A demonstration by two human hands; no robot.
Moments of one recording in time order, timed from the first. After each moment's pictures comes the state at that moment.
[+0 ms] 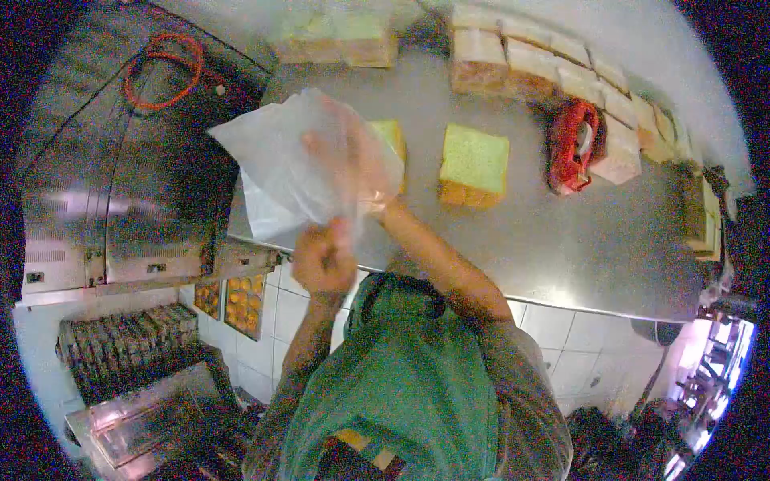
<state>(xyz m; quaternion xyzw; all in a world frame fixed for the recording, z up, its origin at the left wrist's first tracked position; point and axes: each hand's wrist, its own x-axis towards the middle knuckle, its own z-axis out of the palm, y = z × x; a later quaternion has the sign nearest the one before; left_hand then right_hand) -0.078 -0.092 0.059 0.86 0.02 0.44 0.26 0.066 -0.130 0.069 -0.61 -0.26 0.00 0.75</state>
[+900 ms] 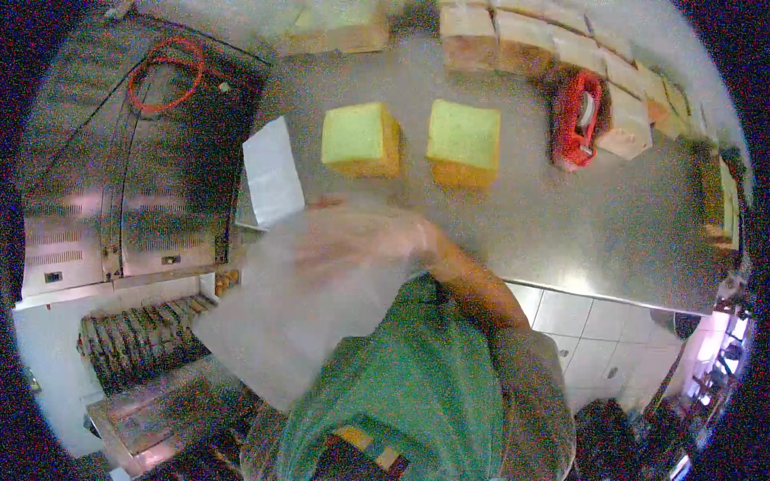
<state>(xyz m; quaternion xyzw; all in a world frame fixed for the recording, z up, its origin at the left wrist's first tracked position) -0.117 -0.040 -0.004 0.40 0.25 0.14 0.87 0.020 -0.210 -0.023 -0.50 -0.57 0.28 0.59</state>
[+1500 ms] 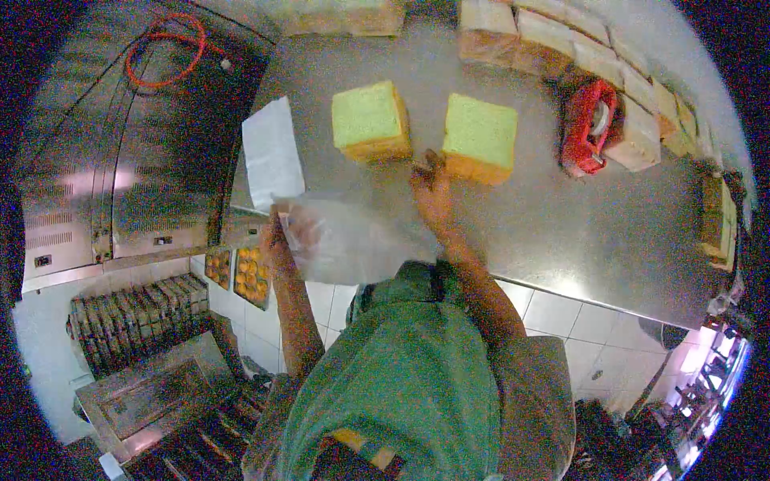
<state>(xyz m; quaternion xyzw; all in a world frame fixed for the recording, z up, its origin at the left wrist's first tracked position) -0.117 -0.046 0.044 0.44 0.42 0.16 0.78 0.037 -0.222 -0.139 -0.68 -0.02 0.13 0.72</state>
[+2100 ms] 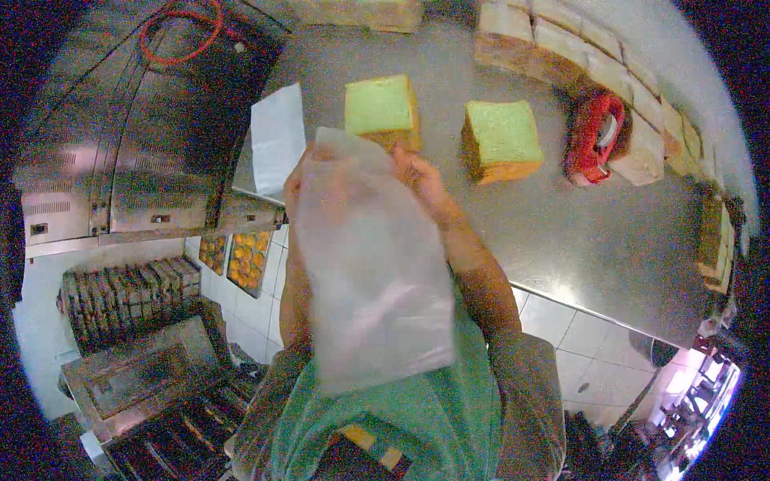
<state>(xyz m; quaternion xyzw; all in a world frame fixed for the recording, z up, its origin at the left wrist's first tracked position) -0.062 -0.048 0.015 0.32 0.15 0.10 0.93 0.045 -0.215 -0.044 -0.32 -0.11 0.47 0.82</state>
